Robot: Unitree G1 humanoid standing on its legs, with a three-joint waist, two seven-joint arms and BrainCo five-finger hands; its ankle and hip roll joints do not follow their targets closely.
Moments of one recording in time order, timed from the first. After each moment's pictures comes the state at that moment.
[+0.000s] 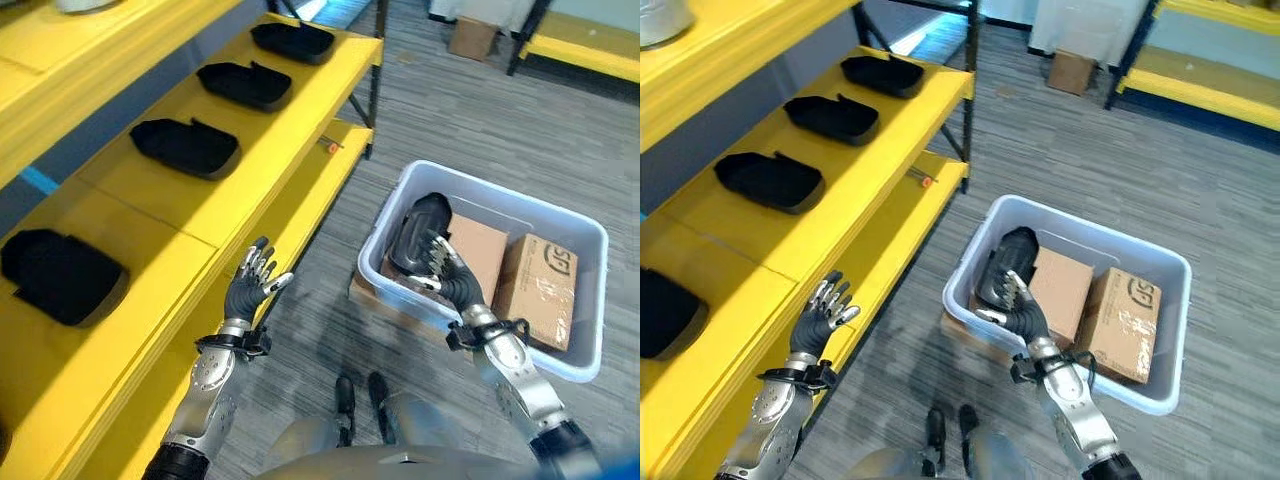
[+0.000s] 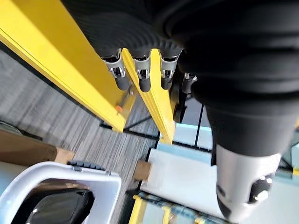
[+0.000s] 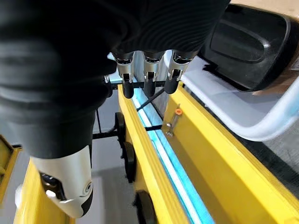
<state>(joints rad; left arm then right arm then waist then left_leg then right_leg) 0.16 0.39 -0.17 0.04 -0.56 -0.25 0.09 -0.04 -0.36 0.36 0.06 0.43 -0.20 -0.02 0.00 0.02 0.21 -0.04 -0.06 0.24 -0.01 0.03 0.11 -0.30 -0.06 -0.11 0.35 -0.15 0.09</state>
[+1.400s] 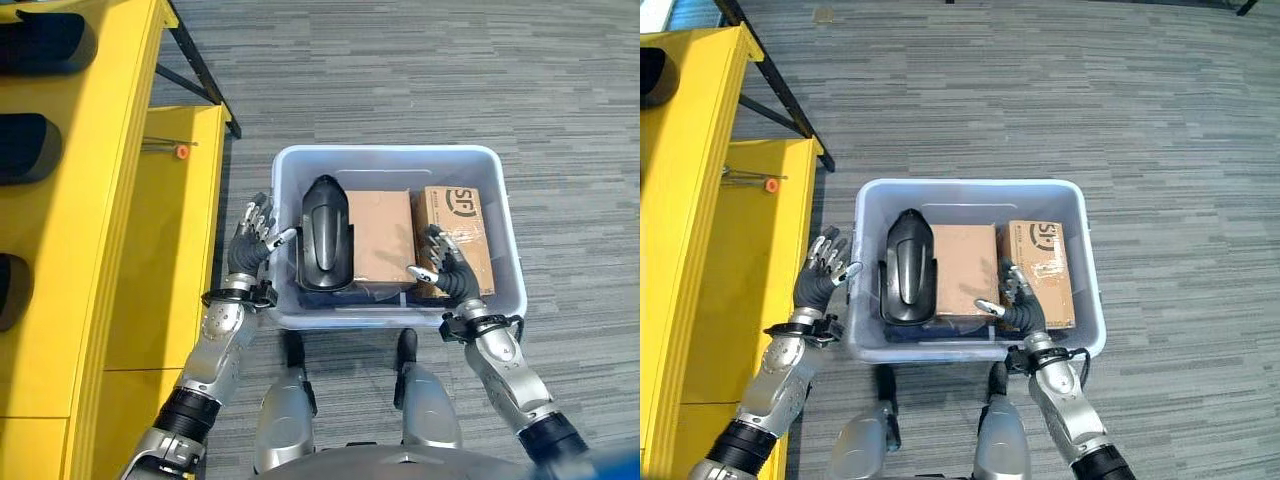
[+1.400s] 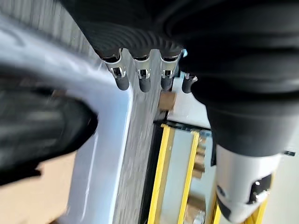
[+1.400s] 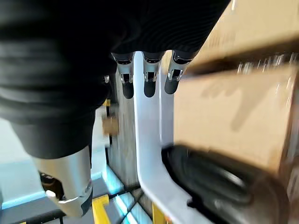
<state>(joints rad) -0.14 0.41 -0.22 0.11 -0.51 -0.26 0.19 -0.02 -0.35 0.33 0.09 0.41 -0.20 -0.11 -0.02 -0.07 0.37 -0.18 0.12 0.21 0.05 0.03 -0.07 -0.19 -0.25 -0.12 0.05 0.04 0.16</state>
